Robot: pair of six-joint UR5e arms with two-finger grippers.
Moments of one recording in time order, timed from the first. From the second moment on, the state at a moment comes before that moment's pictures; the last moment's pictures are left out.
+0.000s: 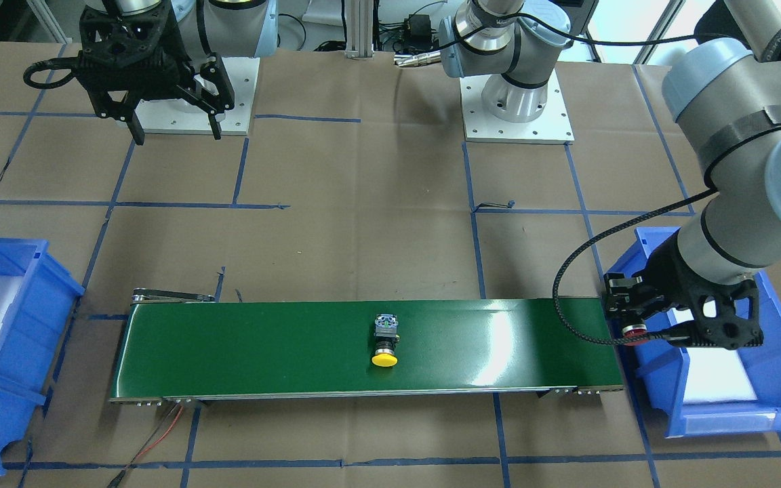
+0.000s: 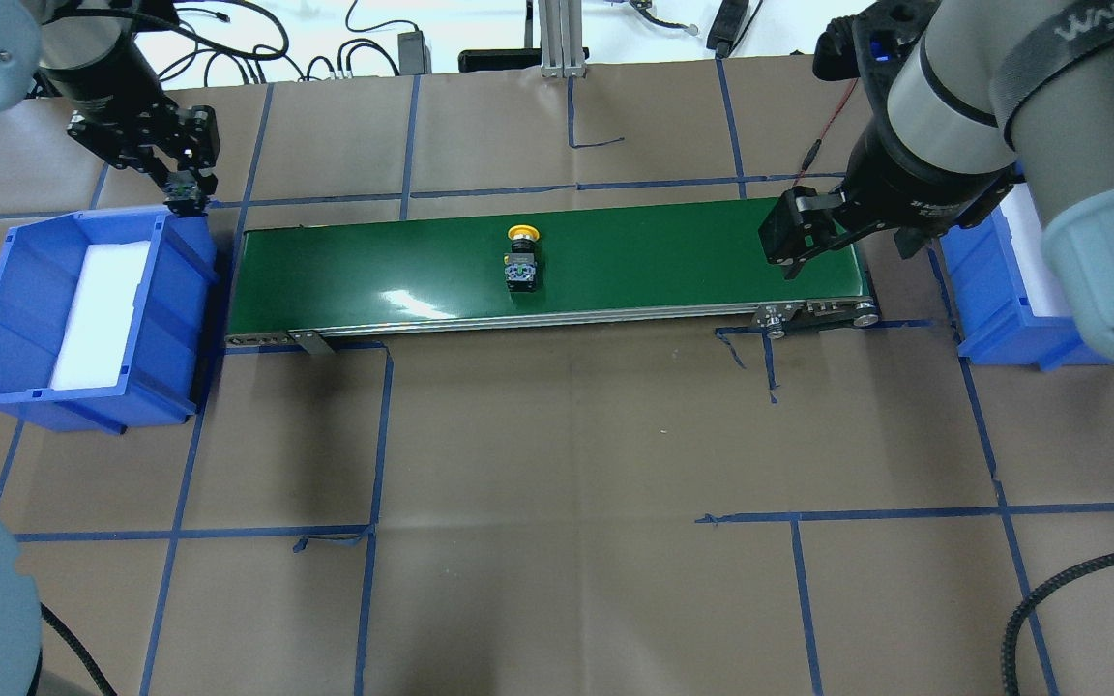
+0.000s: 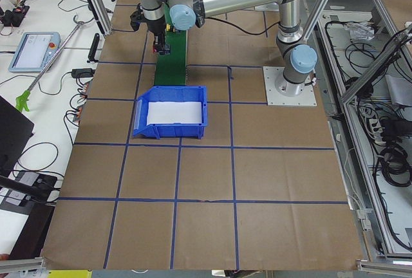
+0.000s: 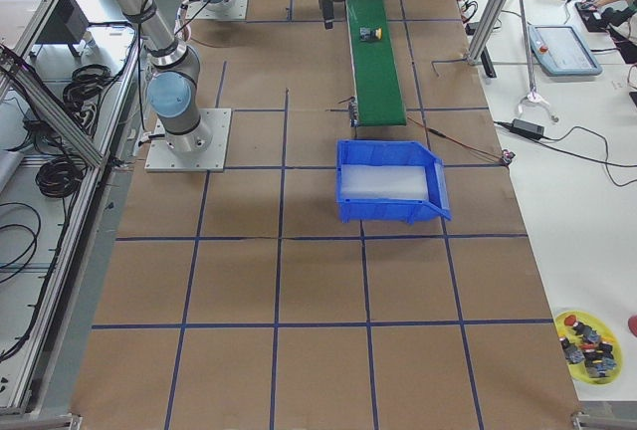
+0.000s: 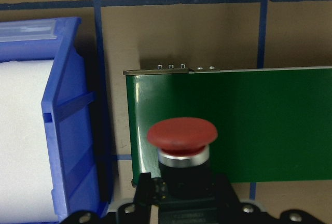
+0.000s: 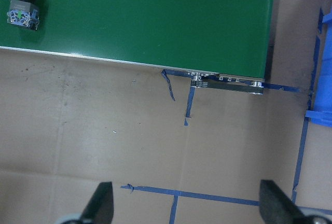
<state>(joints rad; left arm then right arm) -1.40 -1.92 -1.37 -1.46 1.60 0.19 1.63 -1.73 1.72 -1.69 -1.57 -0.09</state>
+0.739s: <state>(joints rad) -1.40 -1.91 -1.50 -1.39 1.60 0.28 1.64 -1.62 1.75 -1.88 -1.52 -0.09</state>
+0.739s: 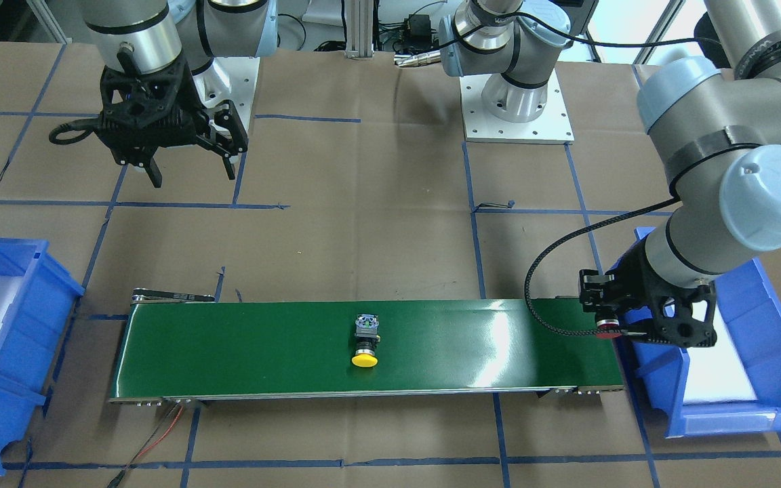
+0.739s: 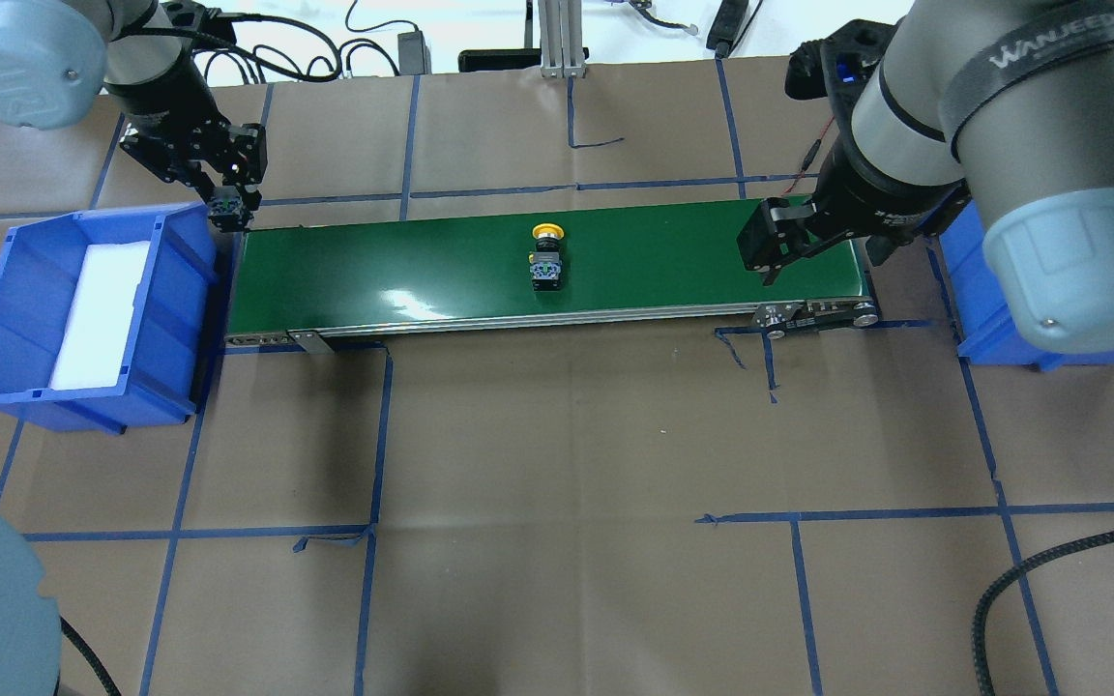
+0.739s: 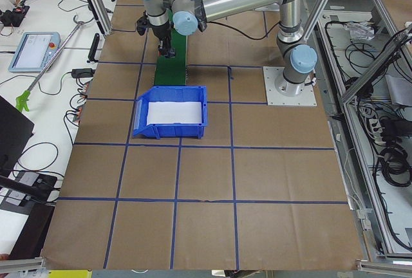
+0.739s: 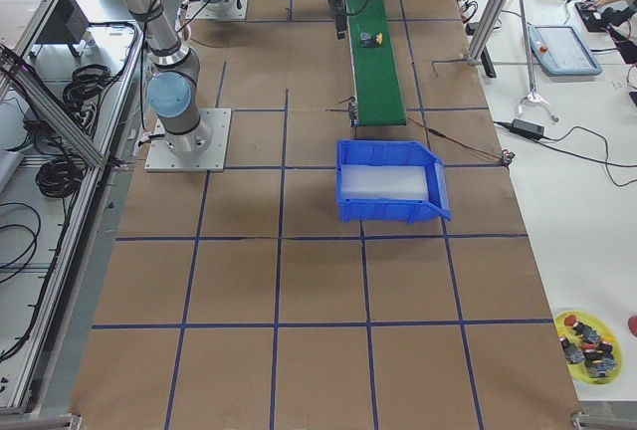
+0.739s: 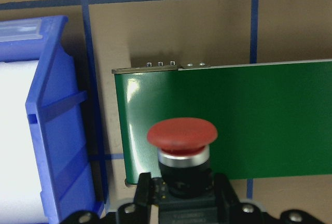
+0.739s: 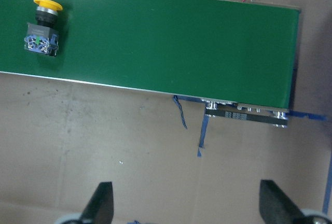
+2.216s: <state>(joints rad) -1.39 -1.98 -1.67 -1.07 1.60 0.31 1.63 -1.47 1.76 -2.06 -1.46 -0.06</state>
